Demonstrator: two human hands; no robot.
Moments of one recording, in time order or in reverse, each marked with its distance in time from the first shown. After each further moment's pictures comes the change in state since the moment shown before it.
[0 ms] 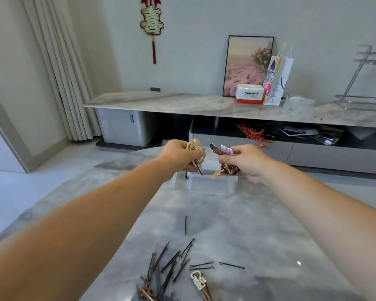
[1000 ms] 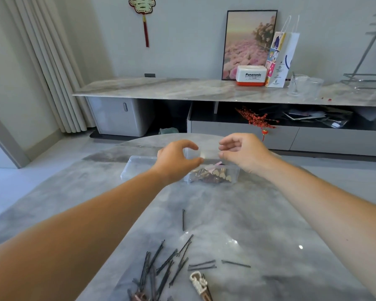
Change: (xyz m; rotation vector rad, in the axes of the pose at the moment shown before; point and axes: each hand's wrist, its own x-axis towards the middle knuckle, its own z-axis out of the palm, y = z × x) left_hand 0.027 -0.060 0.015 0.520 0.066 0.257; right_hand 0.032 0.039 -0.004 -0.372 0.092 -0.283
